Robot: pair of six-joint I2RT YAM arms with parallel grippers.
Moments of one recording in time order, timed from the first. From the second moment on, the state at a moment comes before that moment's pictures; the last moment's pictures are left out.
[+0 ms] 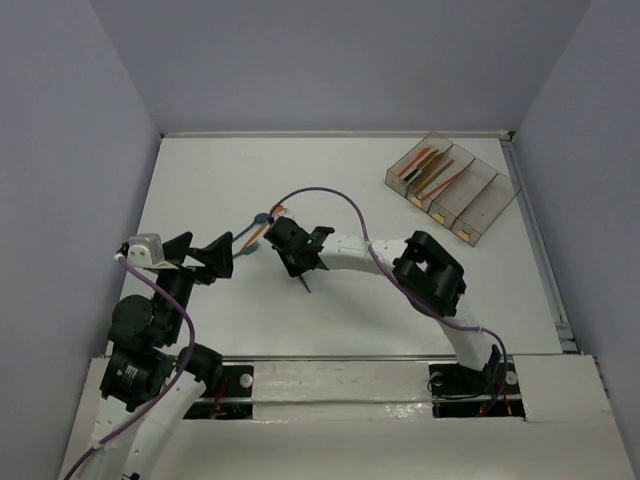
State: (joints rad) left arm -0.42 0.22 0.68 -0.31 -0.23 -0.33; right arm 1.01 2.19 1.67 -0.49 0.28 0.39
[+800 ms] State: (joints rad) left arm -0.42 0.22 0.68 -0.30 -0.19 -0.33; right arm 0.12 1.45 1.11 -0.16 0.32 0.51
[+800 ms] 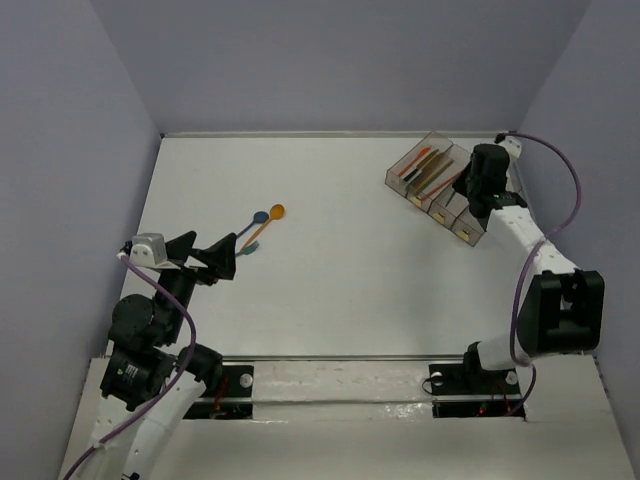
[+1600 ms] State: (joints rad) left arm -0.42 0.24 0.68 -0.29 -0.17 -0.32; right arm -0.09 1.71 1.19 -0.08 0.14 0.57
